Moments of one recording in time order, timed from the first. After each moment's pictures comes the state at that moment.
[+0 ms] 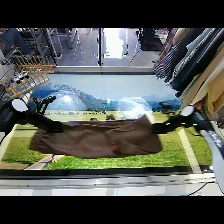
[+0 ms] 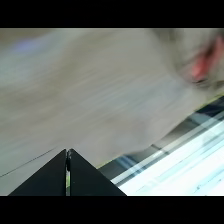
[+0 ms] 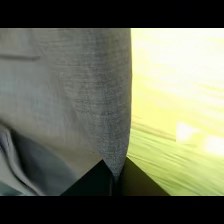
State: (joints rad) left arm 0.04 -1.37 1.24 1.10 -1.37 -1.14; right arm -0.20 -1.42 1.16 -1.15 1.26 1.14
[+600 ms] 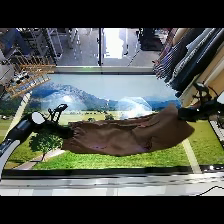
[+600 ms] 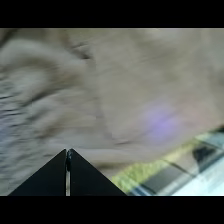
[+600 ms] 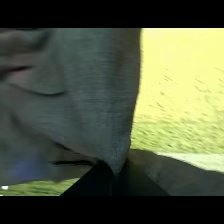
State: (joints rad) left arm -0.08 -1.38 1.03 1.07 -1.05 -1.10; right arm -0.27 -1.27 1.44 -1.30 1.46 1.36
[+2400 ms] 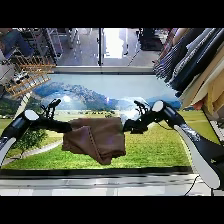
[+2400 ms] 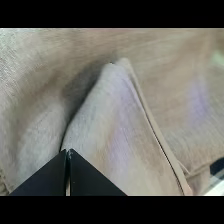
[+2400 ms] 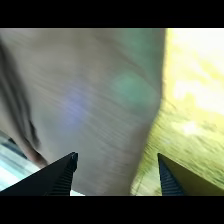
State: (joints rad) left arm -0.01 -1.41 1.07 0.97 -1.01 -1.07; right arm 0.14 -1.59 1.26 -0.91 1.29 1.43
